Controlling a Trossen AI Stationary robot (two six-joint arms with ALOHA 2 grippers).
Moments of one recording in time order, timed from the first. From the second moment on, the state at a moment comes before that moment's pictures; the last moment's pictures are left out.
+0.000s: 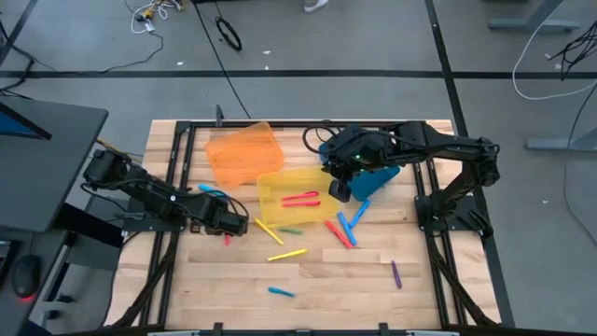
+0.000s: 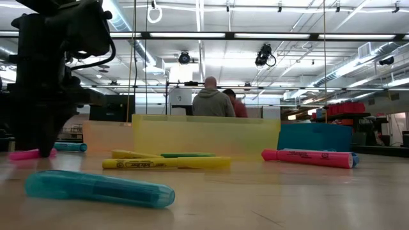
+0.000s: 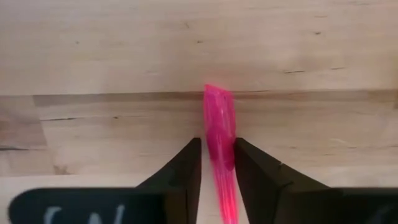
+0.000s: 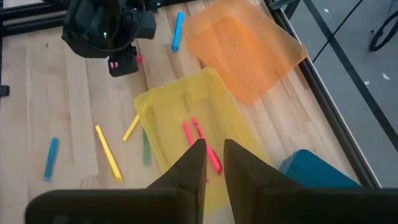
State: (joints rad) left arm -0.29 1.43 0.62 -0.67 -0.03 -1.83; right arm 0.05 1.63 1.97 -1.22 0.22 0.22
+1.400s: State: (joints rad) left arm -0.17 1.41 1.55 -1.57 -0.21 -1.32; right arm 0.05 1.63 1.97 -1.23 0.22 0.22
